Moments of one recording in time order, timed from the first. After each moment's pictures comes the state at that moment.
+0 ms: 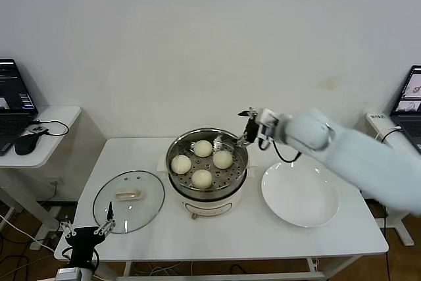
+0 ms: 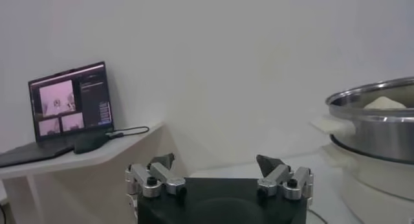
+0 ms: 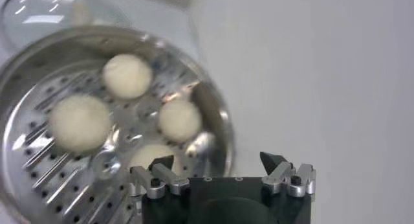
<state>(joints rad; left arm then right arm) 1.70 -1.31 -0.69 -2.05 -0.08 -0.06 -0.19 -0.12 0.71 -0.53 1.71 0.52 -0.40 -0.22</state>
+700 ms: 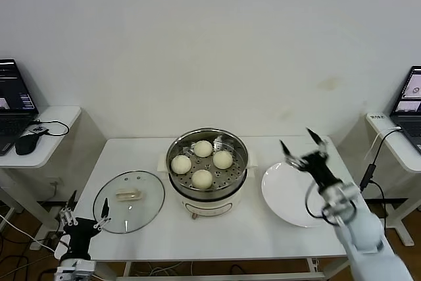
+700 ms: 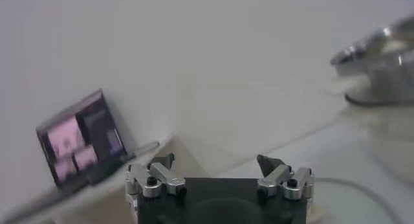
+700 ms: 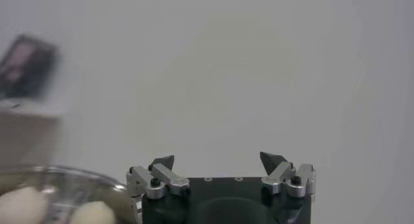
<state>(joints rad) 1.61 -1.25 -0.72 -1.91 0.49 -0.08 -0.20 -1.26 1.11 0.64 1.84 0.29 0.12 -0.18</state>
